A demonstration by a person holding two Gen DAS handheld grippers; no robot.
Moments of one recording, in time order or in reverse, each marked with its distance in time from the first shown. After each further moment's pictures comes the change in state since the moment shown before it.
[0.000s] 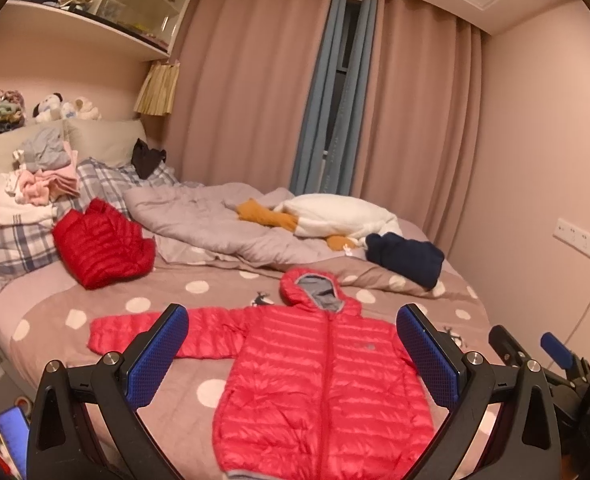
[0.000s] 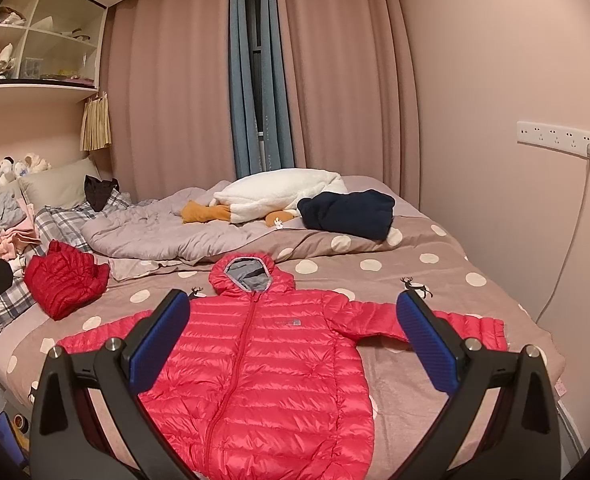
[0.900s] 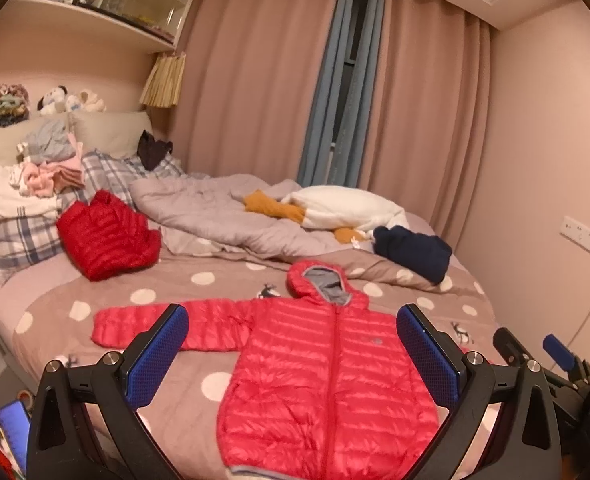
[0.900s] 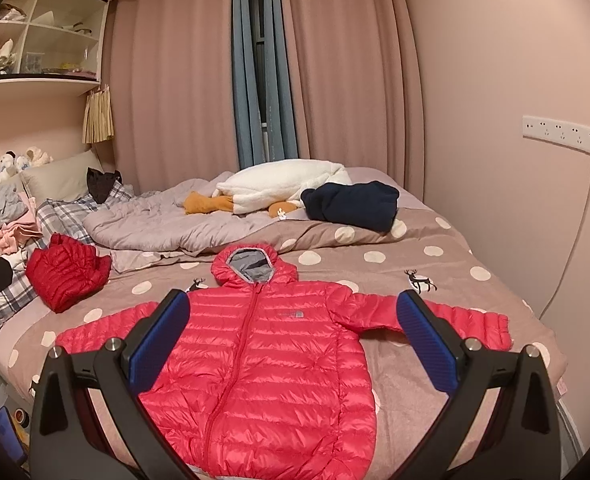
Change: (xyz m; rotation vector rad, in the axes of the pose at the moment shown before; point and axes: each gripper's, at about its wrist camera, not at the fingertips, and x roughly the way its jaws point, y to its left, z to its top) left arm 0.011 0.011 0.000 -0.025 0.041 0.025; right arm 0.007 0.003 -0.005 -0.007 0.033 0.011
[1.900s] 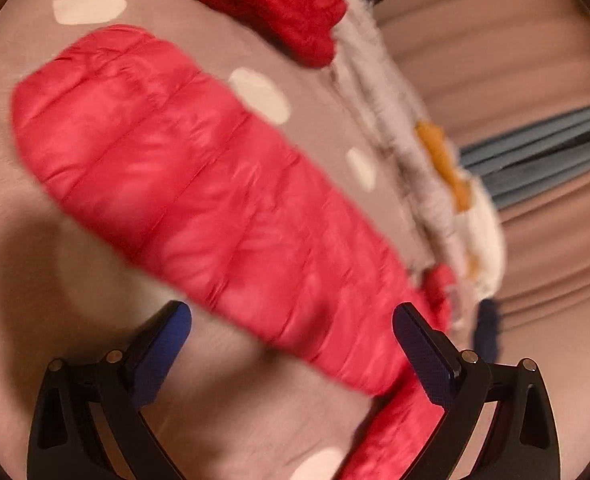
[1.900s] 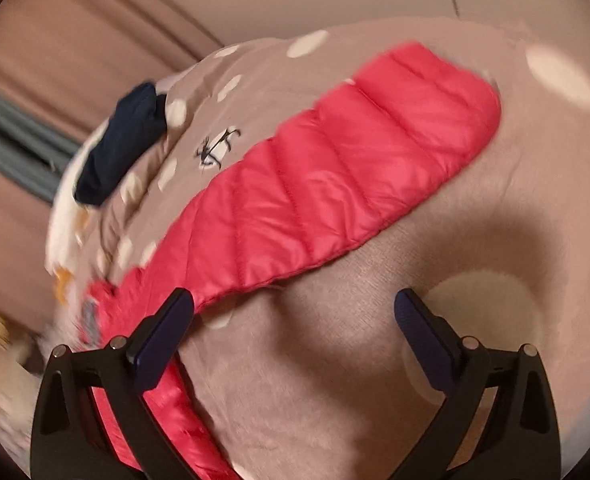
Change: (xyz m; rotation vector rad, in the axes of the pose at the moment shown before) left arm 0.290 0.286 -0.131 -0.903 0.323 0.001; right arm 0.210 -0.270 -0.164 0.939 0.327 -0.271
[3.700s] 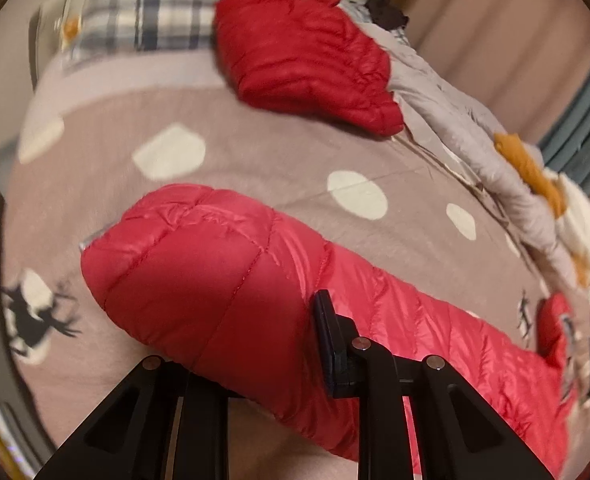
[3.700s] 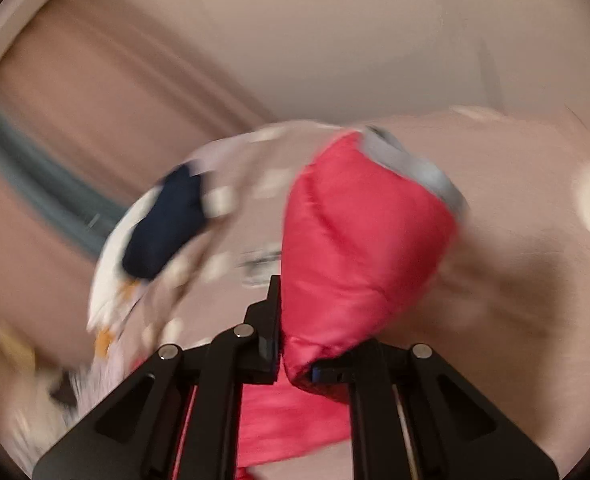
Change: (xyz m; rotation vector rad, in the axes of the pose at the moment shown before) left arm -0.020 -0.023 0.045 0.262 -0.207 0.538; right arm -0.046 0.070 0.082 -0.121 -0.206 0.164
